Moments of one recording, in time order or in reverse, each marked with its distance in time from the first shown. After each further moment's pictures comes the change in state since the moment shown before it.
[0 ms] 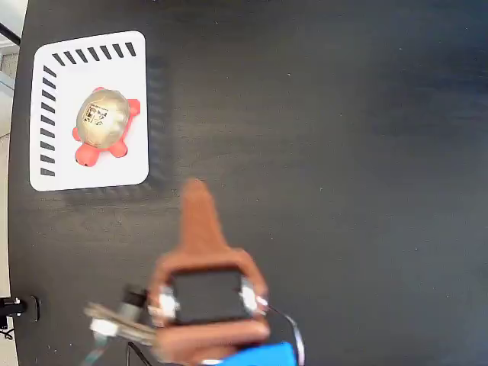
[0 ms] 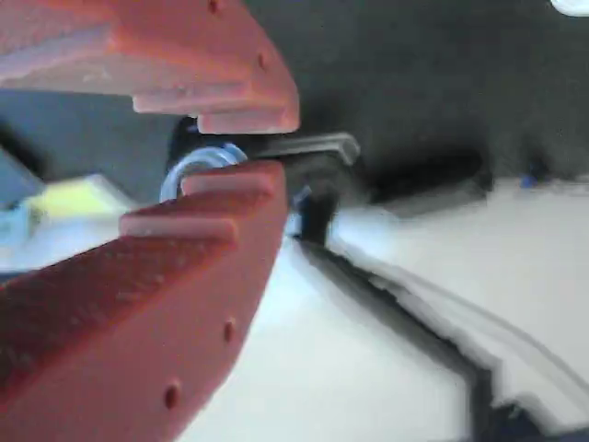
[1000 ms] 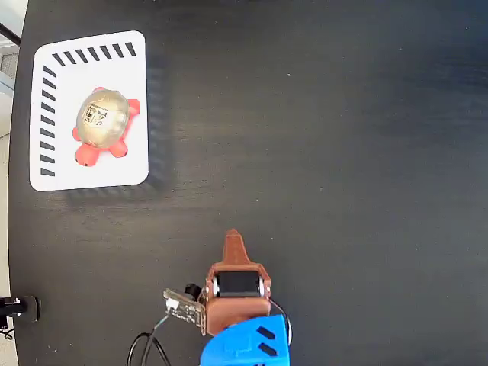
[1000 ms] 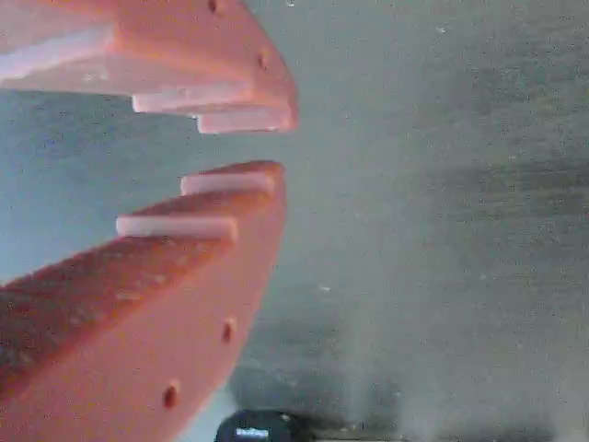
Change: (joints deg) arm 1.8 44.9 74.0 -13.2 1.1
